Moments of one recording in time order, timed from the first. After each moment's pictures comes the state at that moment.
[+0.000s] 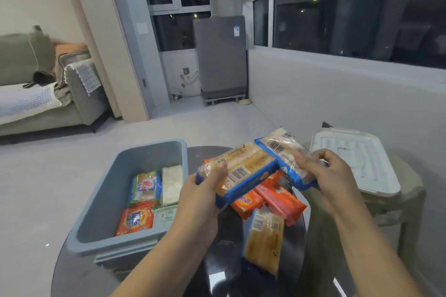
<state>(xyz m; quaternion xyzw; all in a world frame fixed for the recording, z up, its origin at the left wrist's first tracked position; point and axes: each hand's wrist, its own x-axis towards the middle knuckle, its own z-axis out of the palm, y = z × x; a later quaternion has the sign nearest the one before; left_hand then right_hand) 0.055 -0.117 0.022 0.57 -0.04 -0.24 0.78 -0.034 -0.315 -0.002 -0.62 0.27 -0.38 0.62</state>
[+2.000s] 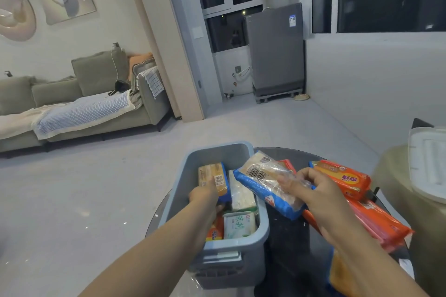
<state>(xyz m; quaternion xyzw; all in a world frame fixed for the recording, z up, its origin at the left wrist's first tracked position) 0.202 -0.045 -0.021 0.75 0.14 -0.15 0.62 0.058 -0.205 -0.014 -0.67 0.14 -0.24 0.69</state>
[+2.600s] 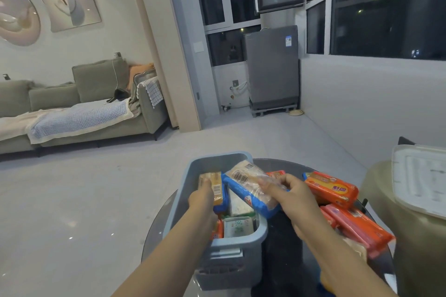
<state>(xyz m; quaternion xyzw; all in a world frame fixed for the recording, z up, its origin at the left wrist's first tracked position) 0.187 -0.038 -0.001 0.64 0.19 -0.14 0.73 0.073 -0.177 -0.003 -0.70 0.18 -0.24 0.66</state>
